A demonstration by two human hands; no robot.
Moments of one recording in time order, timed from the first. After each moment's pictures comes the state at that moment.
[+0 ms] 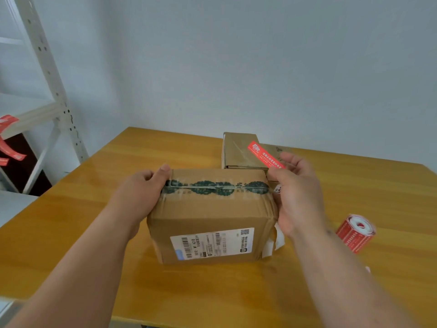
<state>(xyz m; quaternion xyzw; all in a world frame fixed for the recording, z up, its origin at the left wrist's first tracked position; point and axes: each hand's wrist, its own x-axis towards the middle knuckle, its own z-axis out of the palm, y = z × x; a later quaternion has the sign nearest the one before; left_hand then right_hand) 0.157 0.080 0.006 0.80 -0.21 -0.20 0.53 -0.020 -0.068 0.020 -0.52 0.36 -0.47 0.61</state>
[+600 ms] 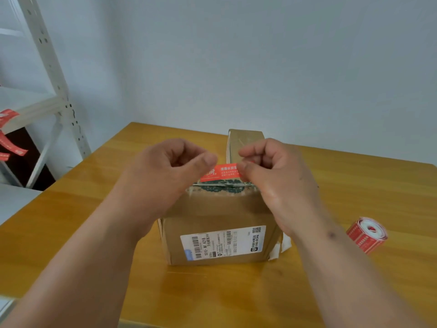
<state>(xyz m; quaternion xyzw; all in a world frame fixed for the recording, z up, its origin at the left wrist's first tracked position) 0.114 0.090 0.060 0.73 -0.38 -0.17 0.54 -0.005 -0.038 0.050 -0.77 0.27 -0.37 0.45</state>
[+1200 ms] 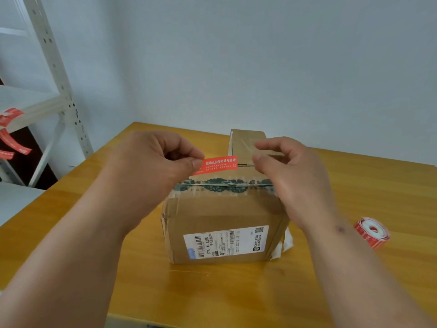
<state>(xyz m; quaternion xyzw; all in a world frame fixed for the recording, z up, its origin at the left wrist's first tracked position) 0.125 0.098 0.068 0.74 -0.40 -0.09 0.54 -0.014 -0.043 0.058 -0.77 0.33 -0.36 0.41</state>
